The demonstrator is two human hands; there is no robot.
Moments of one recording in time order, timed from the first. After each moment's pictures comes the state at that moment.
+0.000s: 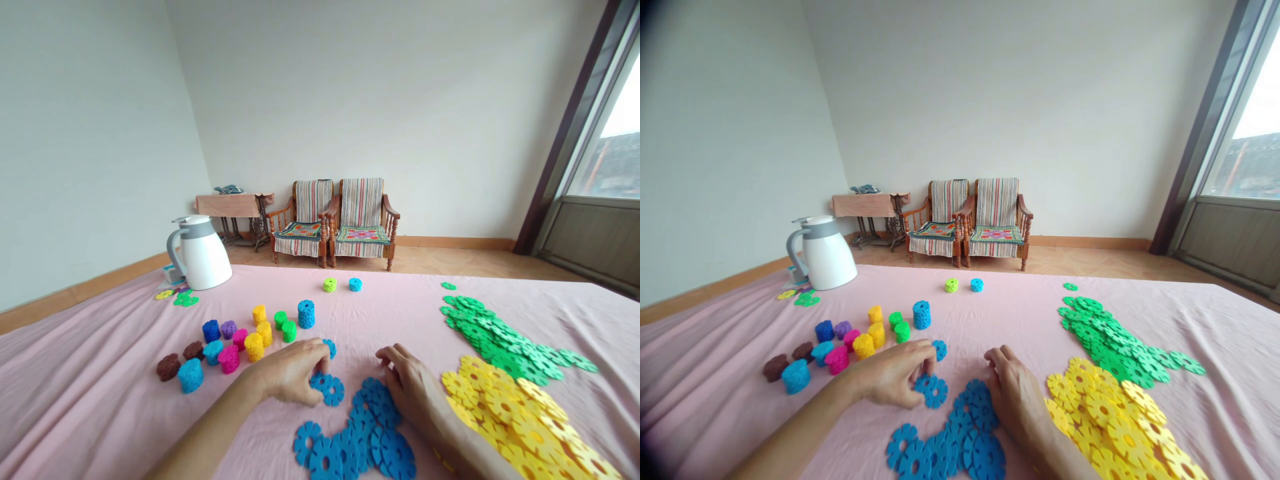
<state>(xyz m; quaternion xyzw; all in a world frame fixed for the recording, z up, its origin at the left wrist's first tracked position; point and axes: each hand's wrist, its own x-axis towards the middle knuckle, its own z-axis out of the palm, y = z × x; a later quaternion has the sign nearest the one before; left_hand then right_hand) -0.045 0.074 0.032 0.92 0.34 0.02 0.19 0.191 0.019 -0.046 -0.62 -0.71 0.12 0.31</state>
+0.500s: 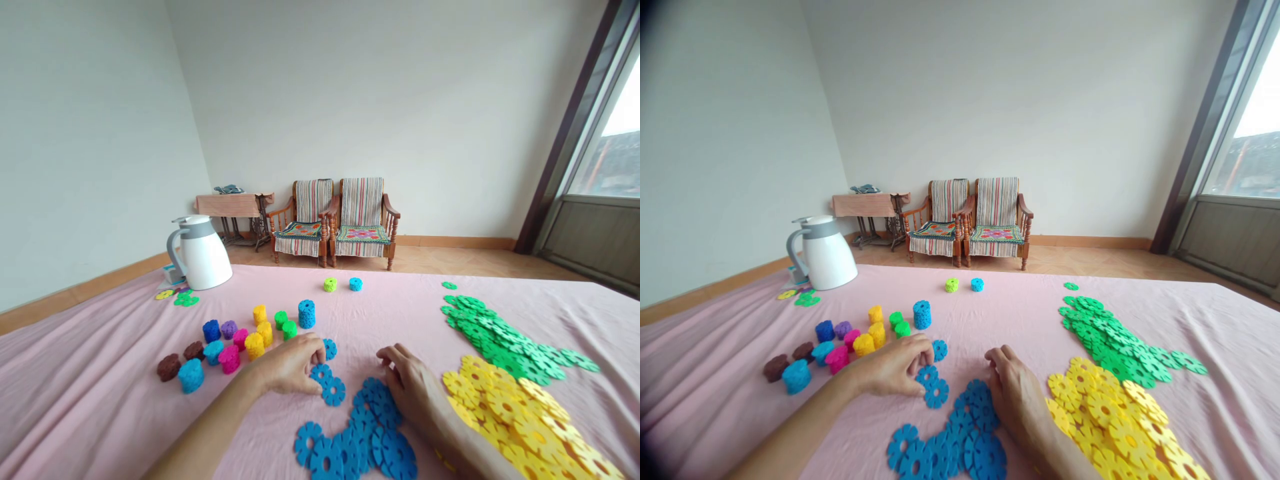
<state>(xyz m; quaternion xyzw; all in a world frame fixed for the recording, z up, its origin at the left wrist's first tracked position) -0.052 0.084 0.020 0.90 0.36 0.06 0.22 0.190 0.018 -0.046 -0.61 -0.72 0.12 0.32</state>
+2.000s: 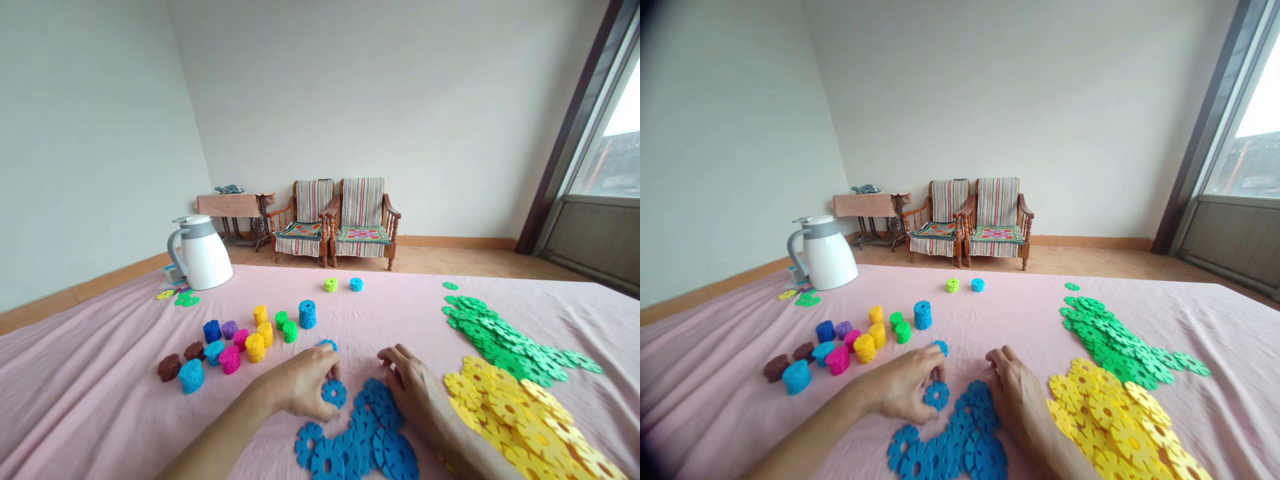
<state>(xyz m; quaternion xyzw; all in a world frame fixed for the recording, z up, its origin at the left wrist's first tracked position) -0.031 0.064 0.017 0.93 0.32 0.05 0.18 0.189 0.016 -0.043 -0.62 -0.71 0.12 0.30</state>
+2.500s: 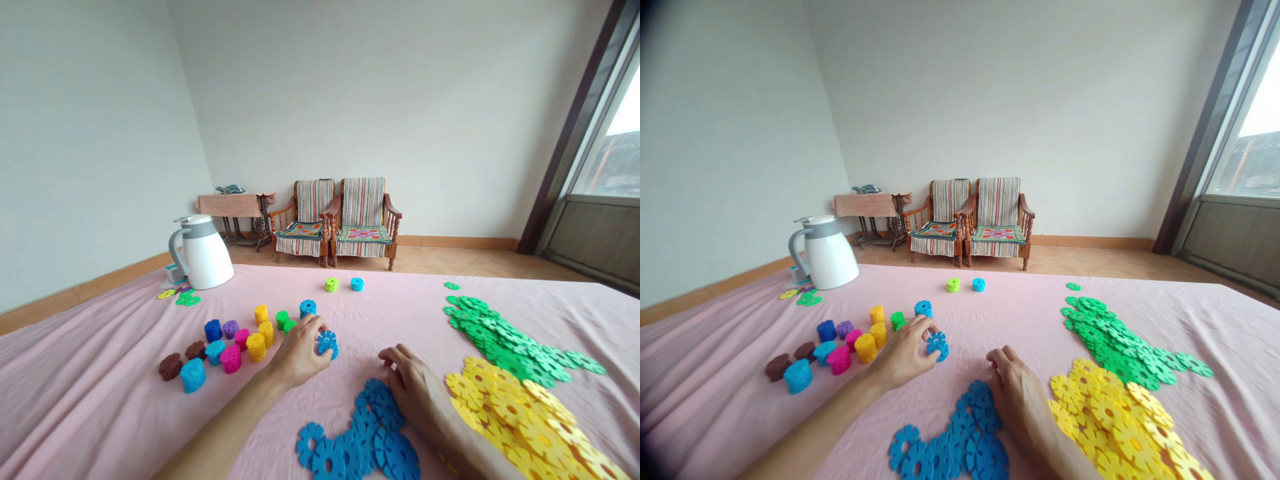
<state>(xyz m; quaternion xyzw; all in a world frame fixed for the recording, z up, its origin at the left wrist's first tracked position) -0.031 0.086 0.011 0.86 0.43 0.26 0.12 0.190 0.016 -0.044 -0.62 -0.72 0.11 0.30</state>
